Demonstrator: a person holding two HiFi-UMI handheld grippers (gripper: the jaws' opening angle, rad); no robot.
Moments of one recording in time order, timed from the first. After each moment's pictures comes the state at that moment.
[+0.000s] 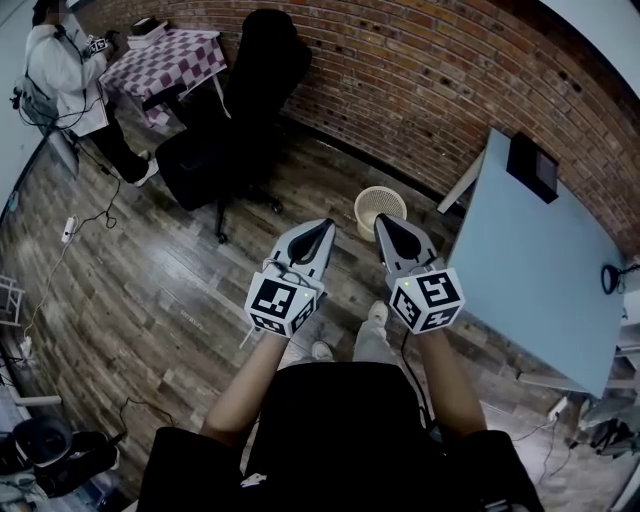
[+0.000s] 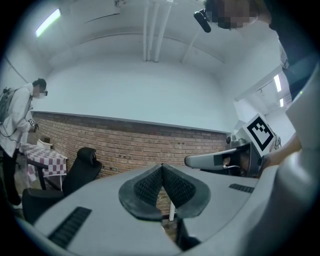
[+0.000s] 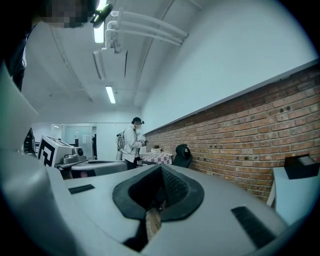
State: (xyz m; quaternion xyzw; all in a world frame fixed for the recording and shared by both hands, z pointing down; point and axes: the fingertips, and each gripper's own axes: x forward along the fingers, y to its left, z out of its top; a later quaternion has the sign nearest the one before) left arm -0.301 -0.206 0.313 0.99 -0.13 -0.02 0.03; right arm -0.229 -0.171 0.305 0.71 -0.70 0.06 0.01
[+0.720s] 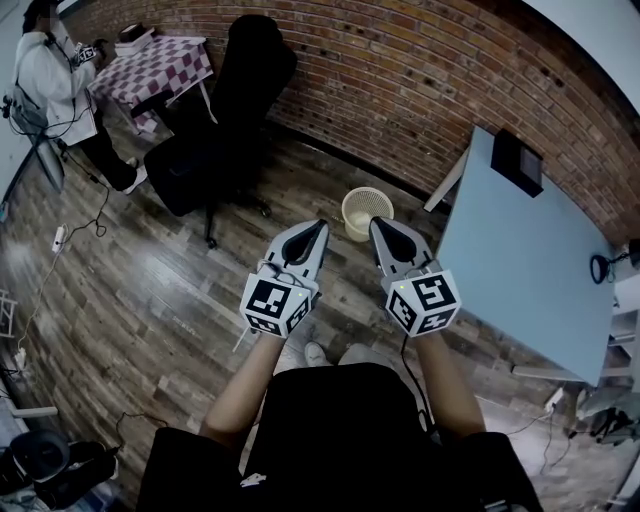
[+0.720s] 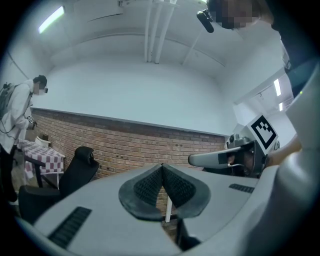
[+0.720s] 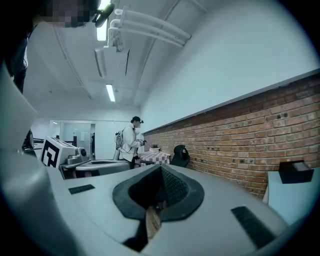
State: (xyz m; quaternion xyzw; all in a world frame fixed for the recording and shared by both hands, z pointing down) left arm -0.303 -0.195 0.305 0.99 -0.12 -0.03 0.04; right arm -0.235 -0.150 0.290 0.72 -0.69 0.05 0.03
